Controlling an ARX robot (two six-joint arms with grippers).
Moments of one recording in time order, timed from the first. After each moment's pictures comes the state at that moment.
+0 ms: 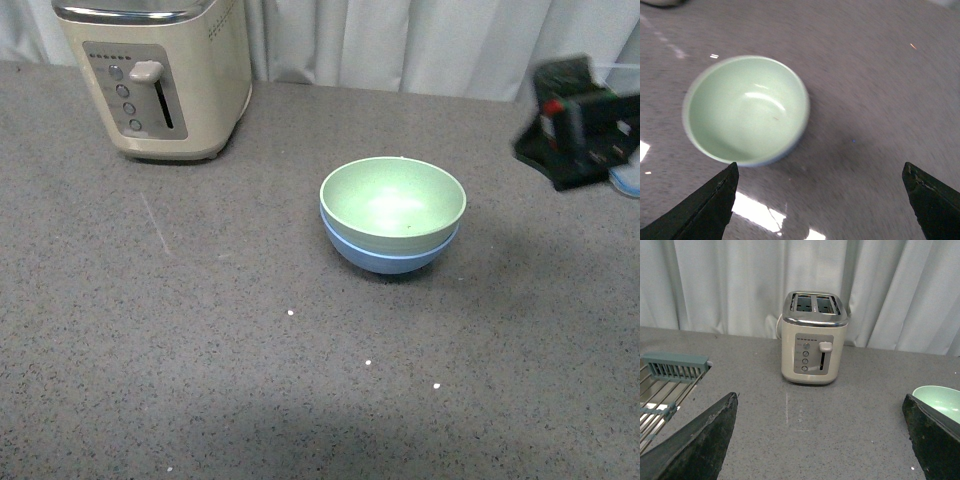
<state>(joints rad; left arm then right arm) 0.00 0.00 0.02 0.00 0.00 0.00 0.27 1.50 0.79 -0.05 0.00 -0.05</state>
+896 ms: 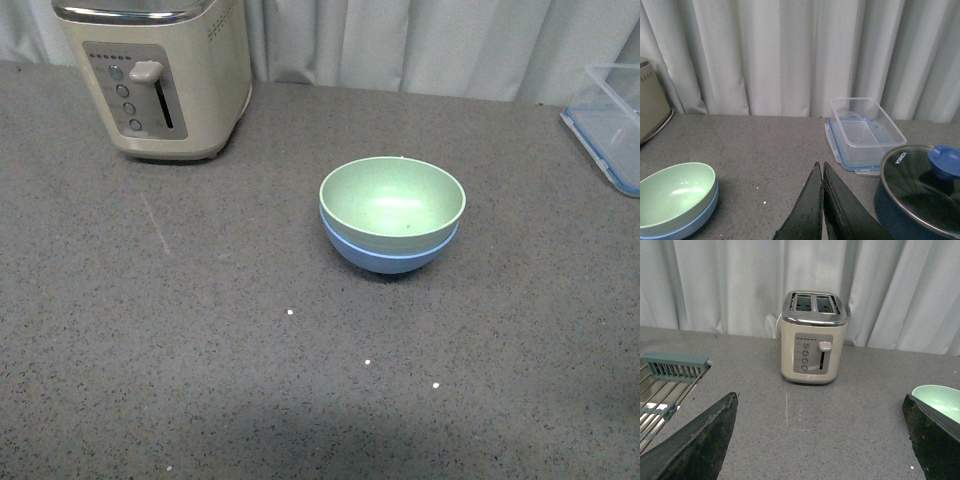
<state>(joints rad) 0.00 0.00 0.02 0.00 0.00 0.00 0.00 0.88 0.03 0.83 0.00 0.00</state>
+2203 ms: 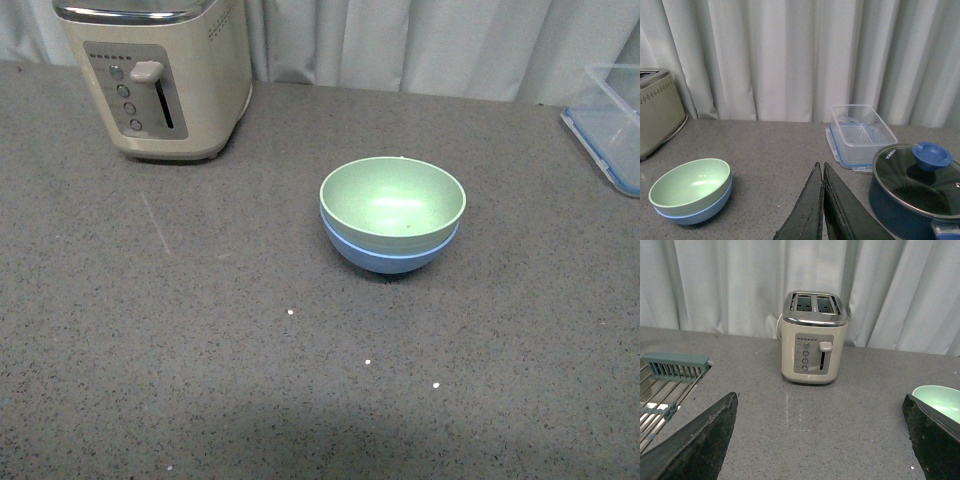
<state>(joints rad) 0.00 0.00 0.02 0.00 0.00 0.00 0.00 0.18 0.01 0.19 0.00 0.00</state>
